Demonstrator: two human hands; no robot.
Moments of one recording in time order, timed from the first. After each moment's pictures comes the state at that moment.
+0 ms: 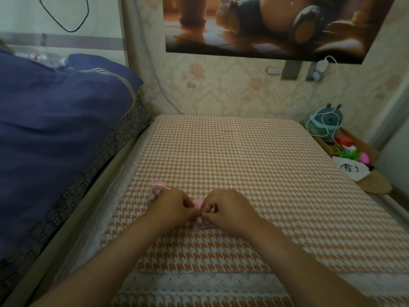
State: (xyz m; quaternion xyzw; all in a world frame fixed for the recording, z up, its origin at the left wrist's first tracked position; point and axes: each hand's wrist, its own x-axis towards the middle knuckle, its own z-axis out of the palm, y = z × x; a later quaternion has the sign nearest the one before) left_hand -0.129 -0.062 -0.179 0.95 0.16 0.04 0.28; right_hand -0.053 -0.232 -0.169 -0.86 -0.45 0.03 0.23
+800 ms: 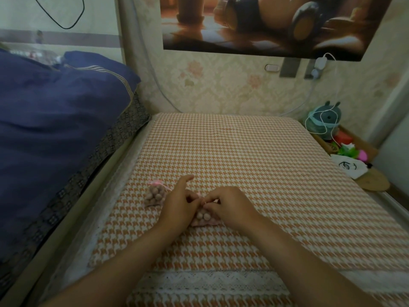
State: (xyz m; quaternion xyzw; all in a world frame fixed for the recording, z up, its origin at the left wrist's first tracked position) left_hand -0.120 -0.092 -0.203 0.85 0.16 0.22 0.45; right_hand -0.042 -0.236 -0.175 -0.86 -0.41 0.06 0.30
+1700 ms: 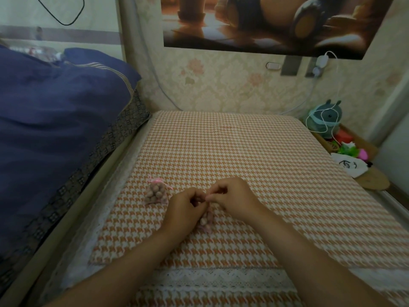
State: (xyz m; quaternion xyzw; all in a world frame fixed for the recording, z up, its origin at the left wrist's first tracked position) left_hand -0.125 -0.101 -0.213 0.85 0.12 0.24 0.45; right_hand -0.033 -0.239 -0.168 -0.83 -0.34 0.11 0.42
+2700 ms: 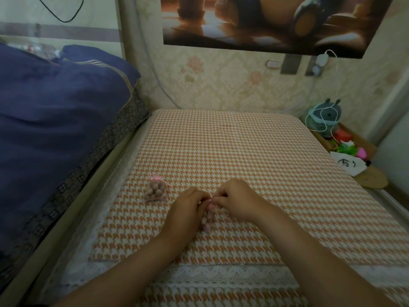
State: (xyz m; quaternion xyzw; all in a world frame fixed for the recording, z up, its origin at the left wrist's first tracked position) left_hand -0.134 -0.109 -0.215 0.91 0.05 0.27 0.30; right_hand -0.034 -0.246 -0.158 -0.89 -0.36 0.13 0.25
